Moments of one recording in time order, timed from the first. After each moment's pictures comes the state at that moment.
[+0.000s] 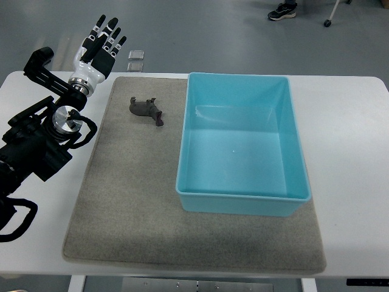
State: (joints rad) left arm -0.97 0.15 -0.52 -0.33 -0.40 -0.39 -0.36; right arm 0.04 0.00 -0.01 0.11 -0.05 0.19 0.07
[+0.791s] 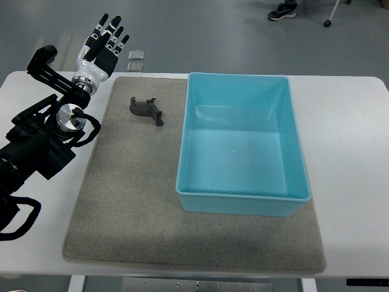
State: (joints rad) left arm -0.98 0.14 -0.53 -0.33 -0.40 -0.37 -0.36; right arm 0.04 0.00 -0.01 0.11 -0.05 0.19 0.07
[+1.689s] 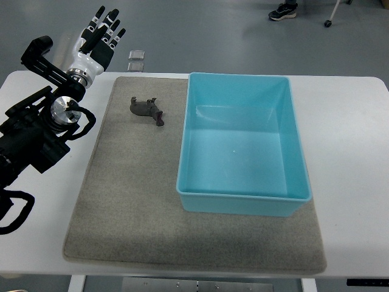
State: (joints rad) left arm -1.02 0.17 -0.49 -0.34 -0.38 -0.35 -0.34; right arm 0.04 0.00 -0.01 0.11 -0.05 0.19 0.07
